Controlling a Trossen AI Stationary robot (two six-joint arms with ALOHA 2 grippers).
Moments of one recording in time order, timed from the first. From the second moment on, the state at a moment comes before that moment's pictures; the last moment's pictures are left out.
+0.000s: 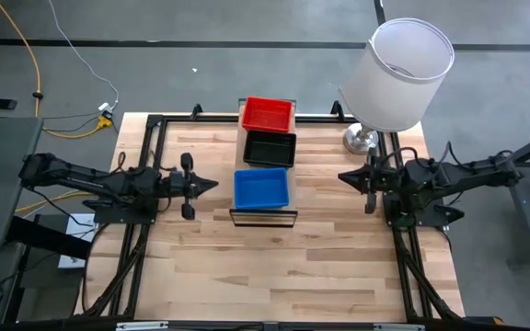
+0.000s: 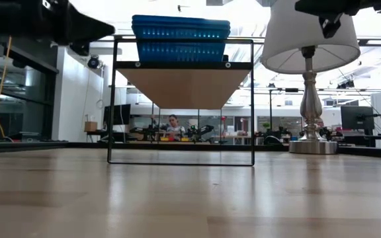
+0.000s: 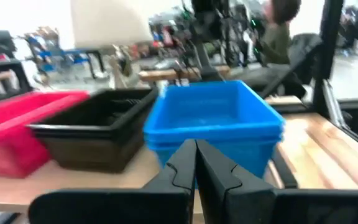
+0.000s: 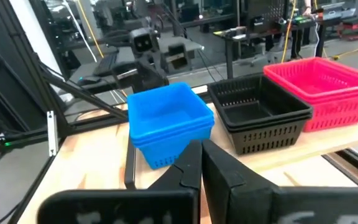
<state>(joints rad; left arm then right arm) 0.00 0.62 0.21 0.40 -0.23 0.10 0.20 0.49 0.53 -0.14 0.35 0.20</state>
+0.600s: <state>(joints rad) 0.16 0.22 0.19 0.06 -0.08 0.00 0.21 0.49 0.53 -0.14 0.37 0.19</state>
